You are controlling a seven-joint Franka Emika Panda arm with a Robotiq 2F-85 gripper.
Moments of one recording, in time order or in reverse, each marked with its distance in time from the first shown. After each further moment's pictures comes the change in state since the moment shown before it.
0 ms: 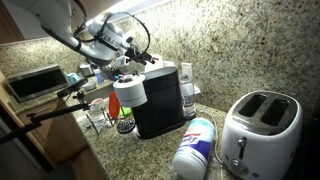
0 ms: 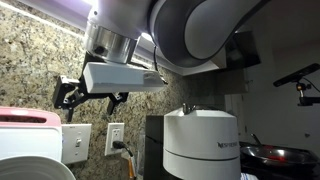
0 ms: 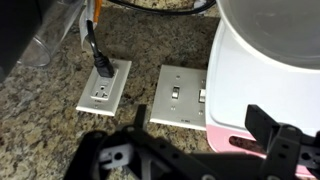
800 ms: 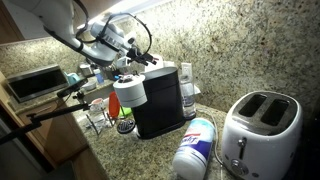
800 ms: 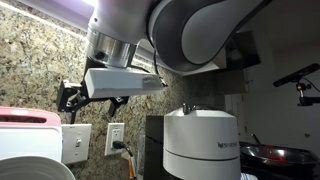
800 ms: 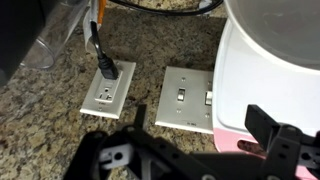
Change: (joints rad) arm -0.003 0.017 -0.008 0.016 -0.001 -0.008 0.003
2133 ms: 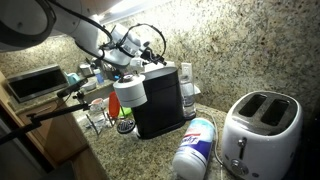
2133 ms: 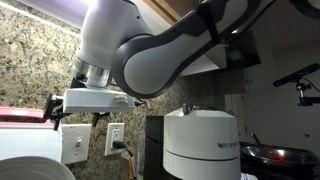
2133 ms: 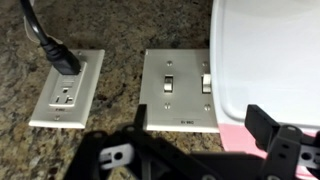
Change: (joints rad) arm -0.036 0.276 -0.017 0.357 0.197 0.064 -0.132
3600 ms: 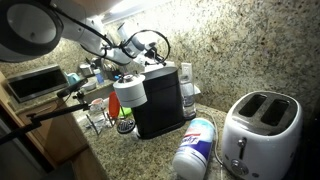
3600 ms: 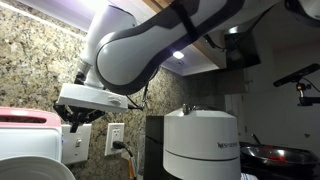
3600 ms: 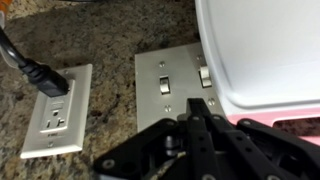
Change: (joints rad) arm 0.048 0.082 -0.106 0.122 0.381 0.007 -0.134
